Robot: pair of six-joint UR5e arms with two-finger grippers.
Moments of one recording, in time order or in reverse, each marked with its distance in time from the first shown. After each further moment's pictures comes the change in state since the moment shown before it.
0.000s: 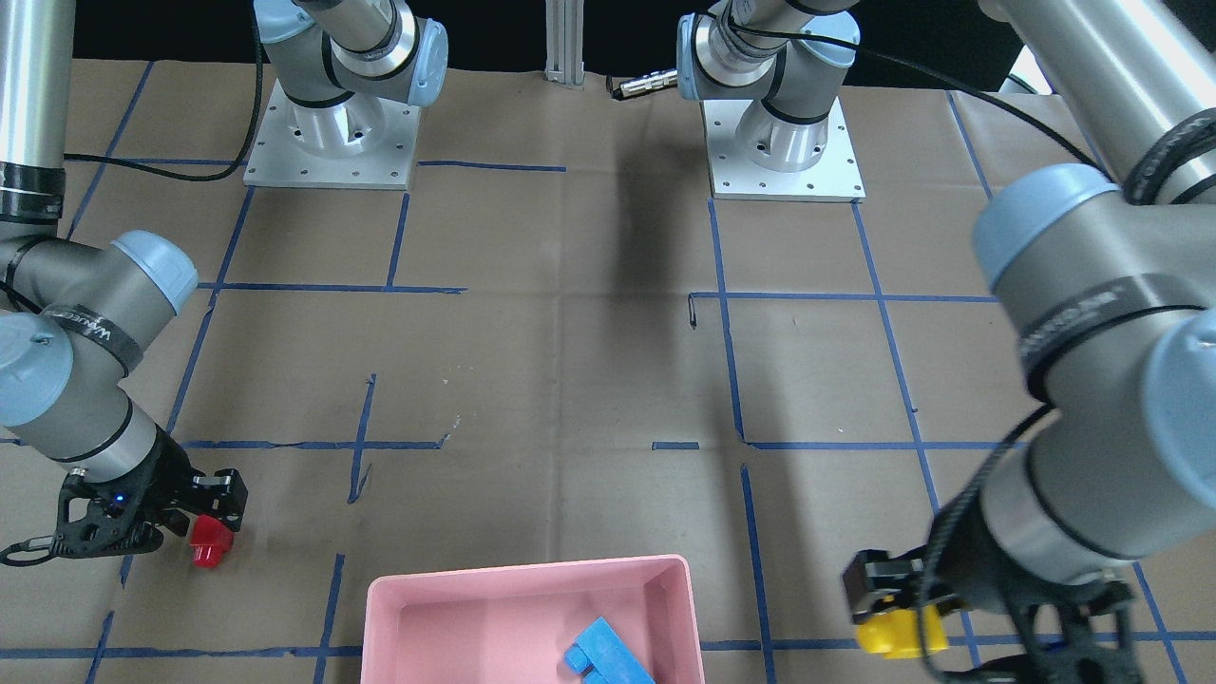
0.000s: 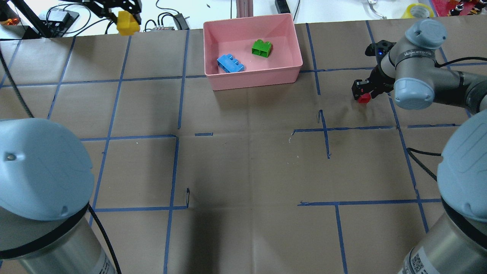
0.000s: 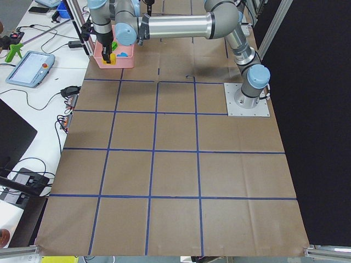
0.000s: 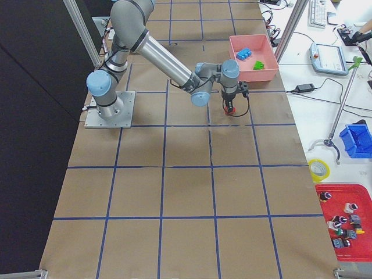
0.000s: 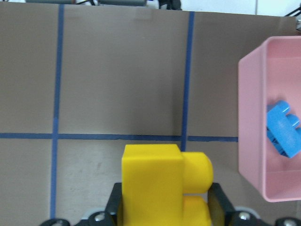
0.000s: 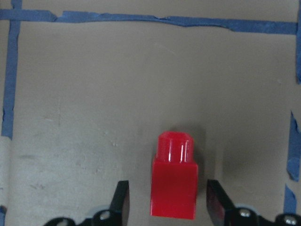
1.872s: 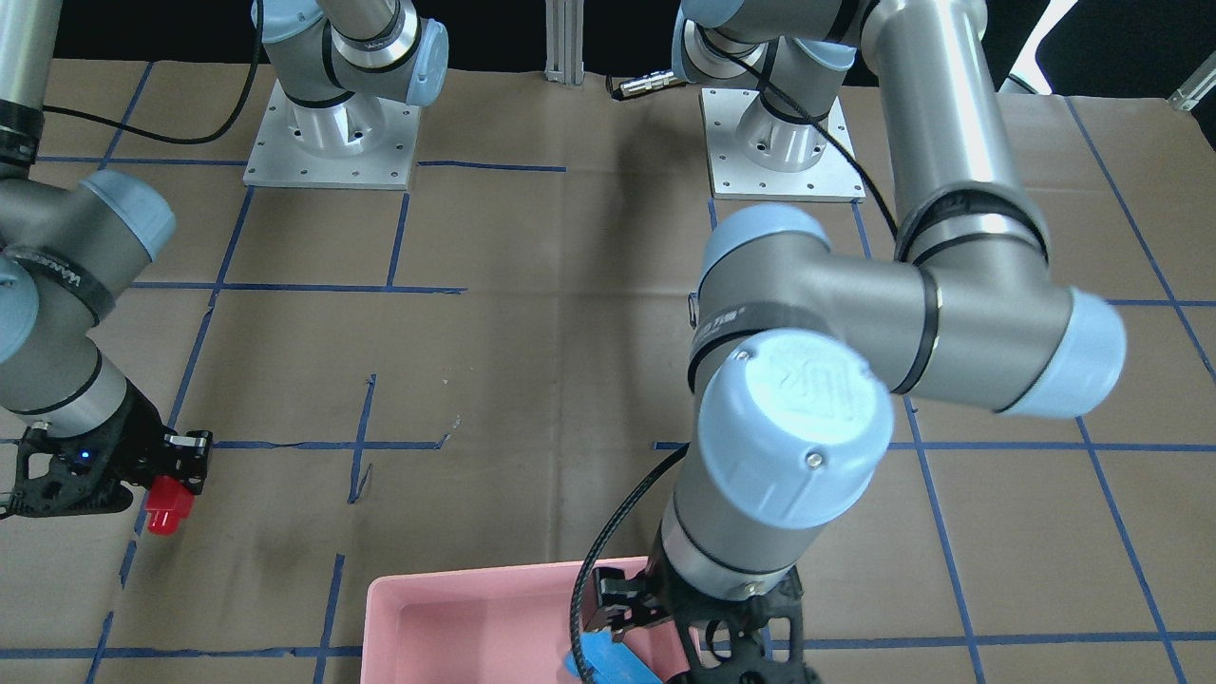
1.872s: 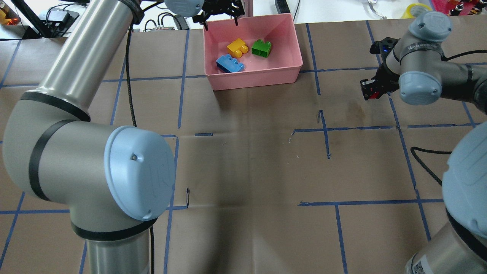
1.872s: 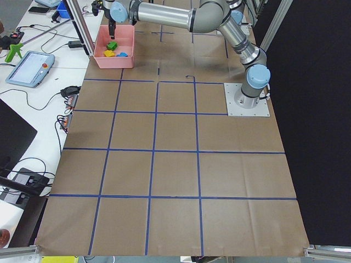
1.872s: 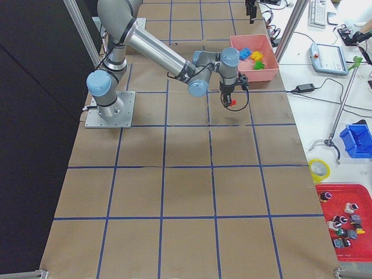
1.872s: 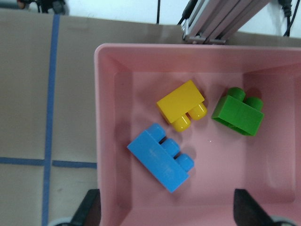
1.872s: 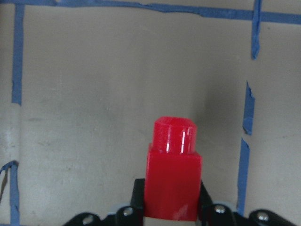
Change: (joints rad) left arm -0.175 -0.047 0.074 -0.006 0.073 -0.178; right arm 0.002 -0.162 -0.007 0.176 -0.078 -0.002
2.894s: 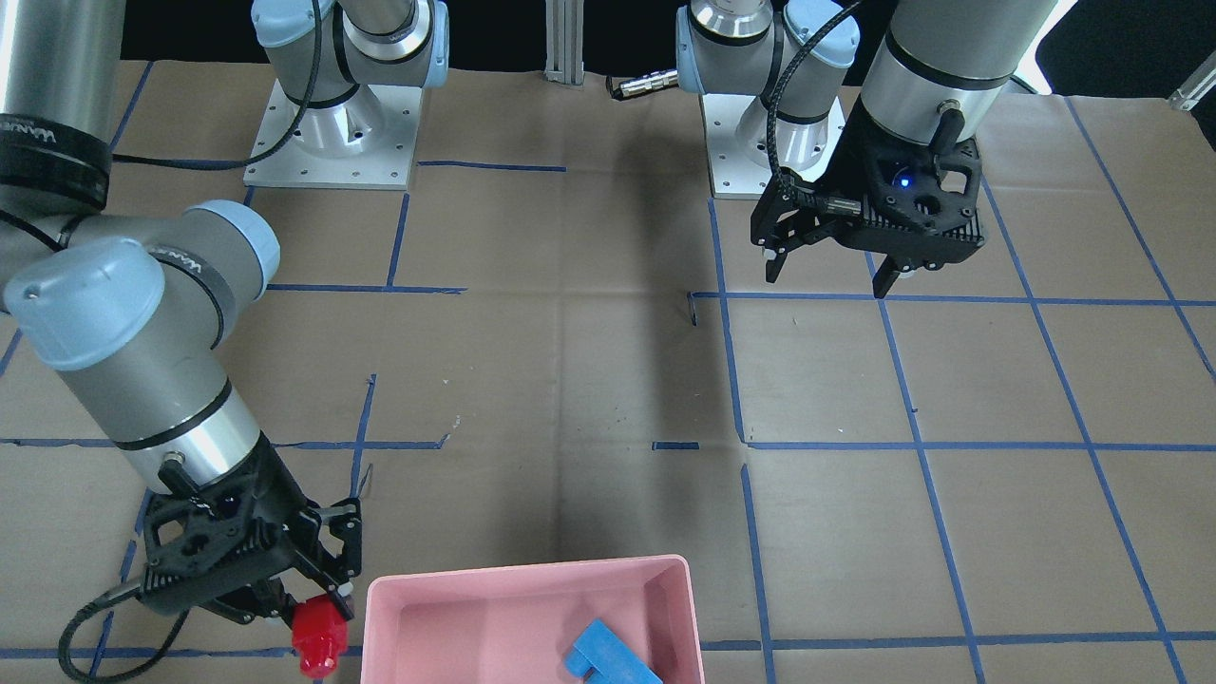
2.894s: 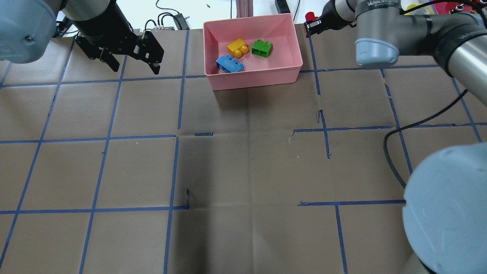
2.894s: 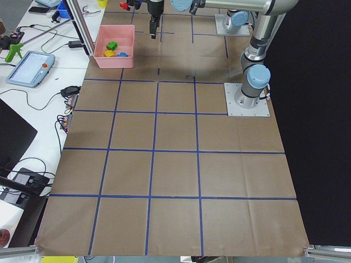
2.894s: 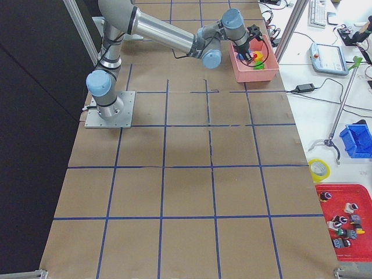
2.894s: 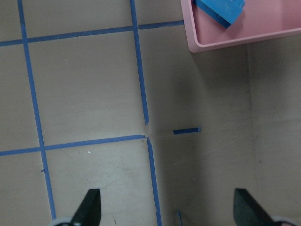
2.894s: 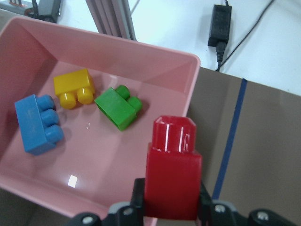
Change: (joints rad) left arm 0.134 0.672 -0.719 -0.021 0.000 0.339; right arm 0.265 0.193 -0.327 -0.262 0.250 0.005
